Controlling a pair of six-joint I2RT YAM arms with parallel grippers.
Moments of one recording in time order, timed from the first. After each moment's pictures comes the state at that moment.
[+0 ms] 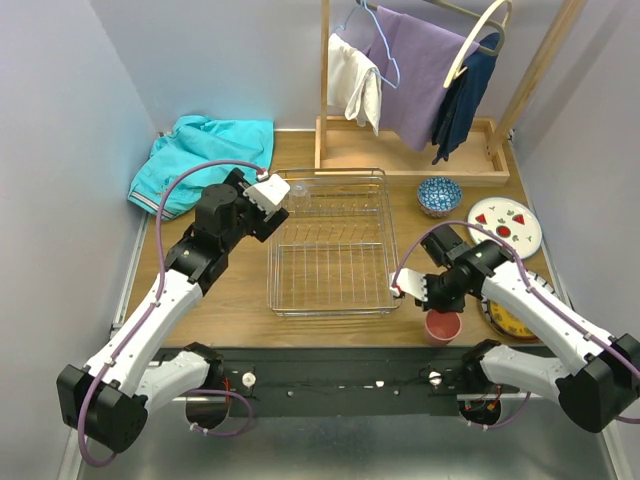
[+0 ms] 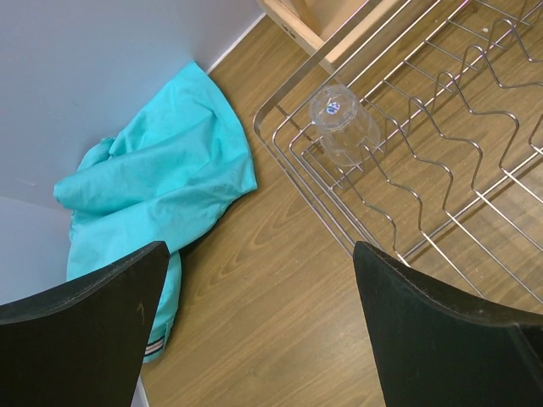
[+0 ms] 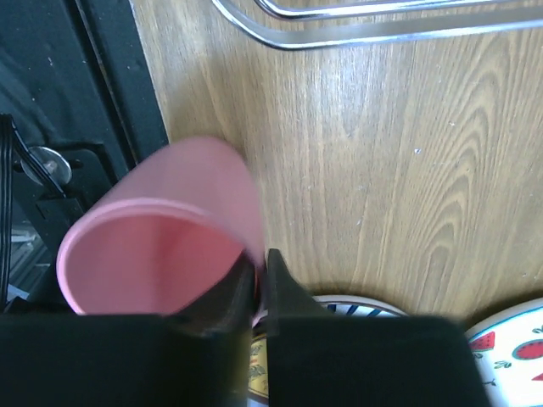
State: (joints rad) left arm -0.43 1.00 0.90 -0.22 -0.03 0.50; right arm 0.54 1.08 0.85 -1.20 -0.16 -0.96
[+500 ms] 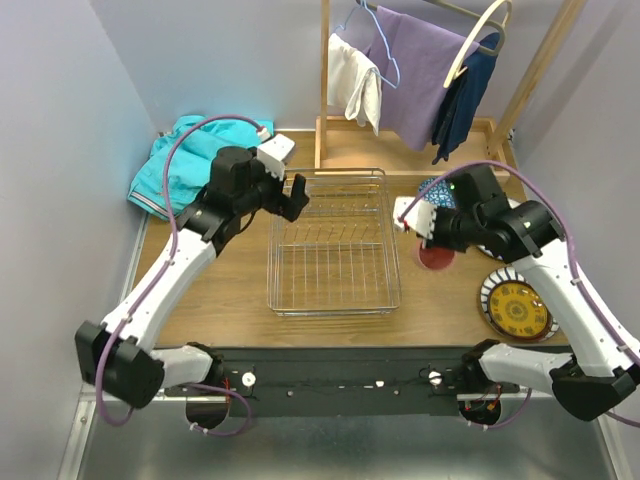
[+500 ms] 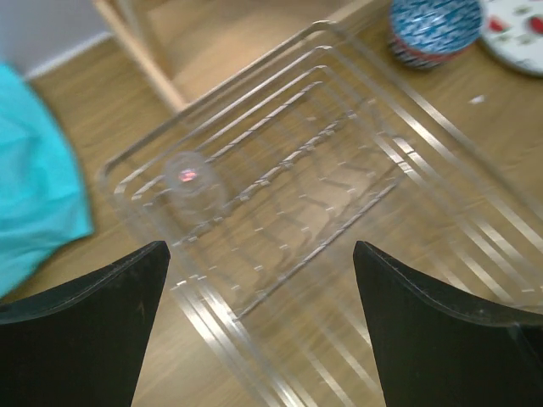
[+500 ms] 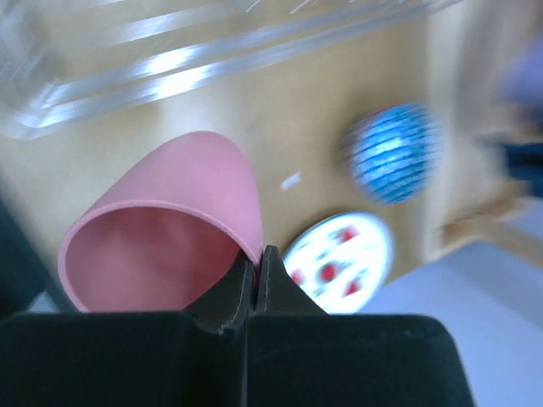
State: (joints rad) left arm -0.42 1.21 1.16 -0.33 0.23 0.09; right arm 0.53 1.15 1.41 -1.26 -0.05 -0.94
